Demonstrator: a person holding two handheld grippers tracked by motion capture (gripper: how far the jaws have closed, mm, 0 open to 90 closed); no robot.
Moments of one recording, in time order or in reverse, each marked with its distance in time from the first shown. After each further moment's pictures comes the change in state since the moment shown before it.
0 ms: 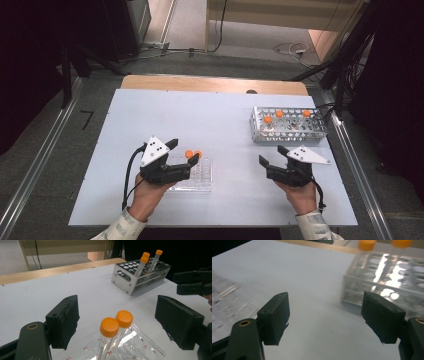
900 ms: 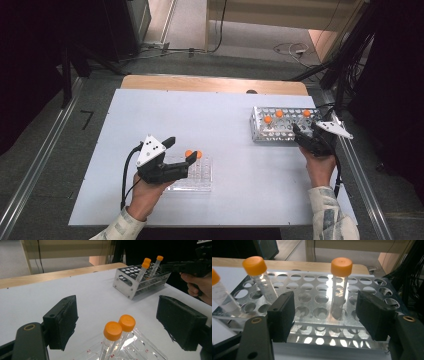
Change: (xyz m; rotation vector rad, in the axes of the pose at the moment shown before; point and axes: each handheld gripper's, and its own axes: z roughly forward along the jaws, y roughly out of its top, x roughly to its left) left arm 0.004 0.002 -0.004 -0.029 0.009 -0.010; right arm -0.103 0.020 0.032 -0.051 -0.357 0.141
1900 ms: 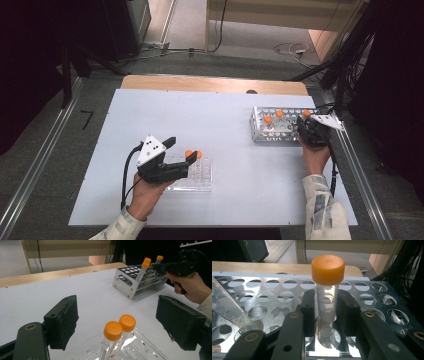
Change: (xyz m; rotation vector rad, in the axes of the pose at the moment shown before) left arm 0.000 -0.001 0.002 0.005 -0.006 -0.006; right arm -0.008 -0.001 0.041 -0.018 -0.063 0.012
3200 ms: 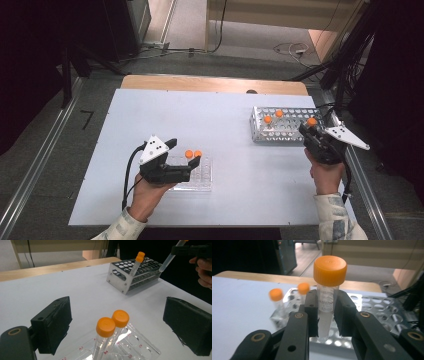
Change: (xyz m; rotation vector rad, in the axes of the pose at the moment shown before) left arm -0.003 0.000 0.003 0.038 -0.054 0.005; right arm 0.019 0.016 -0.103 -0.077 0.202 -0.031
